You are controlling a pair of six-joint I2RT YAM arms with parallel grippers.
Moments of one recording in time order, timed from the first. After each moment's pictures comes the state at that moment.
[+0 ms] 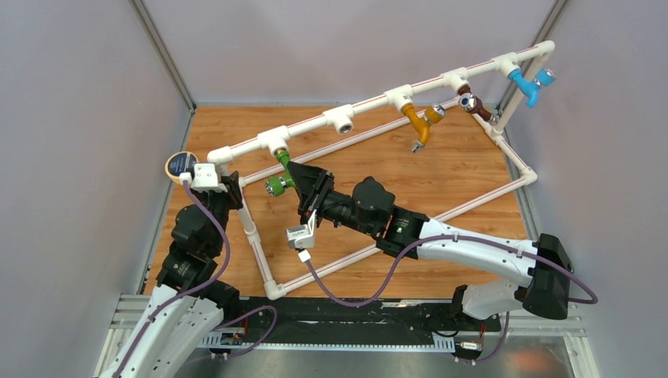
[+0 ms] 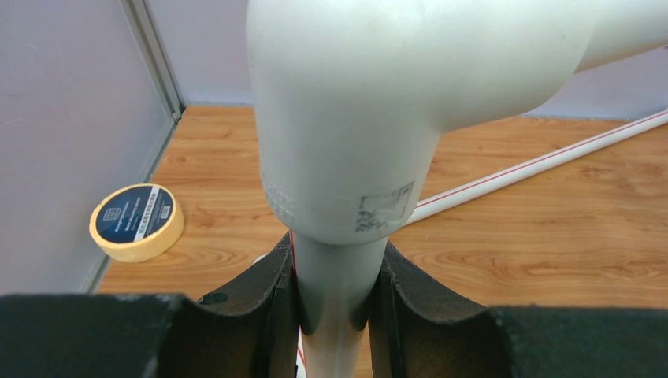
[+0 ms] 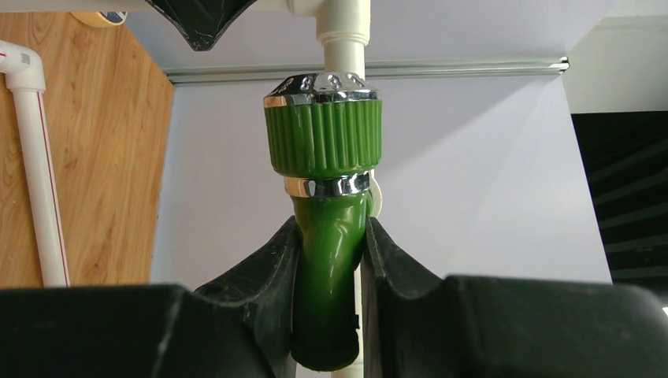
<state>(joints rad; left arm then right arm) -0.43 0.46 0.59 -0.10 -0.40 -0.04 1.17 1.35 1.11 0.29 0.02 -1.53</state>
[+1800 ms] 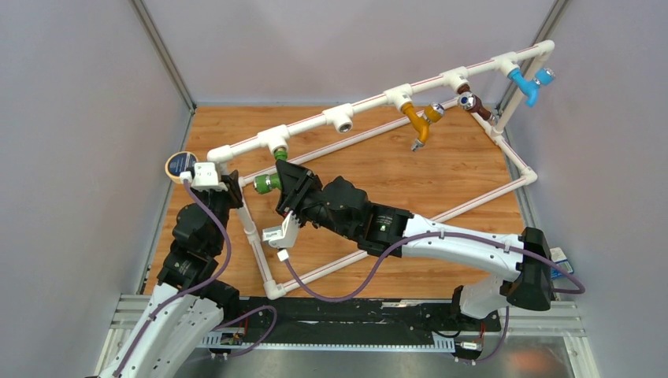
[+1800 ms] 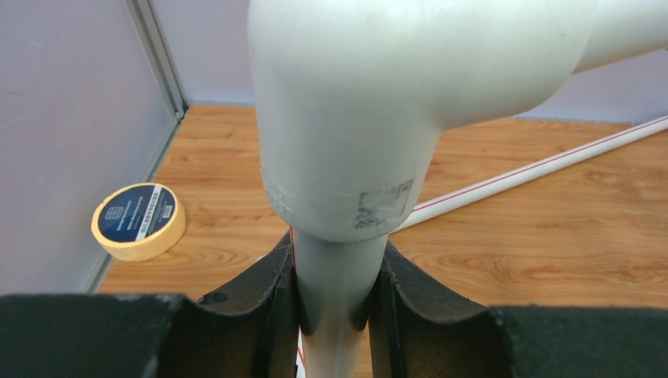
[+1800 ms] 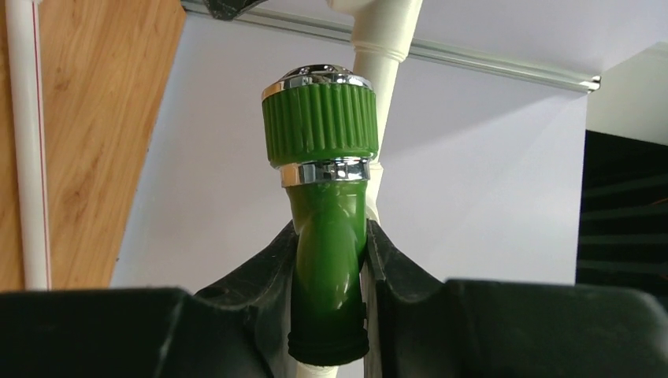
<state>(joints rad) -0.42 0.47 0.59 -0.09 -0.41 -0.04 1.24 1.47 1.33 0.03 0.25 -1.70</state>
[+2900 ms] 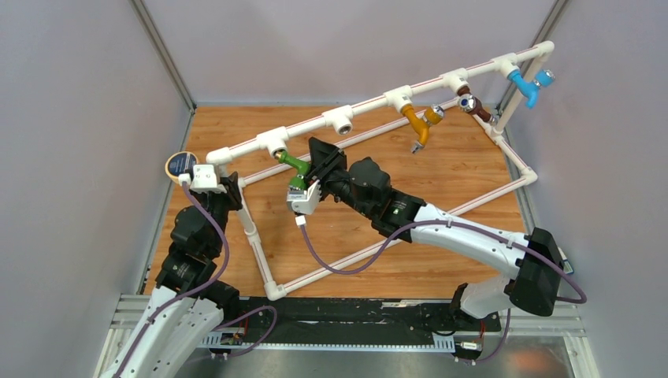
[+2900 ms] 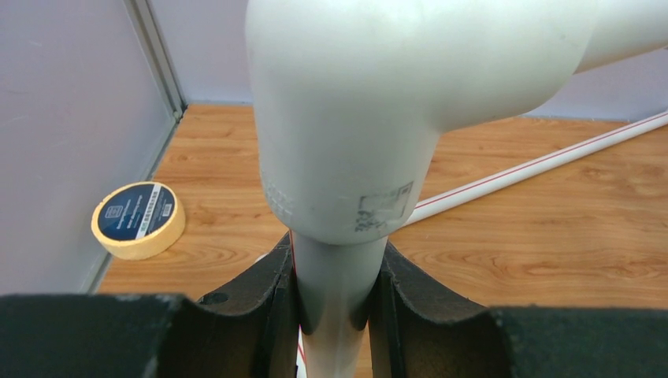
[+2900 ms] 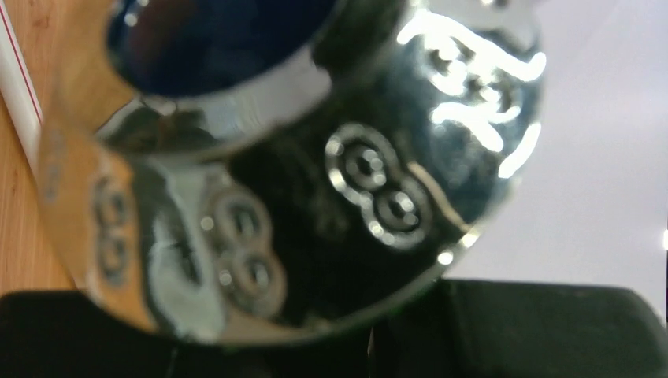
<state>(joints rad) -0.43 0.45 0.59 -0.11 -0.40 -0.04 1.04 1.42 1.18 0.20 0.17 -1.55</state>
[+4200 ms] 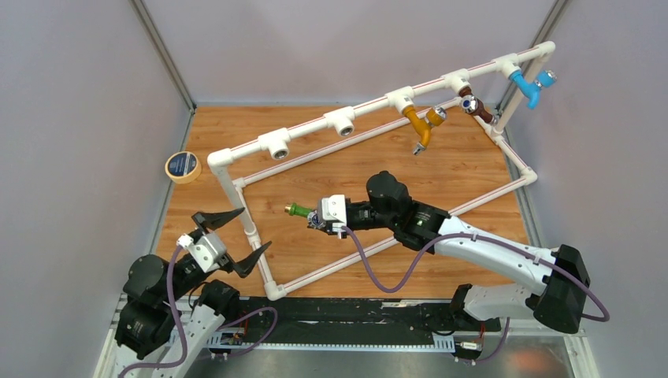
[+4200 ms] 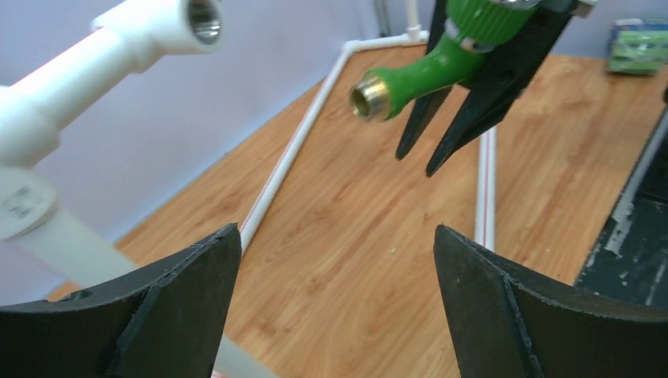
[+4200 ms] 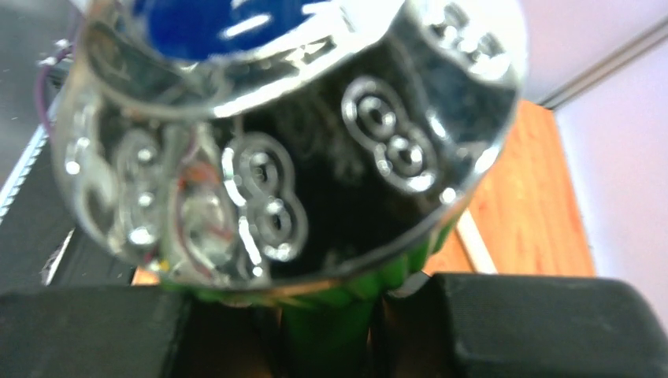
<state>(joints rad) -0.46 0.09 0.77 -0.60 0.35 0.23 1.02 1.22 0.99 0.01 -0.49 -0.53</state>
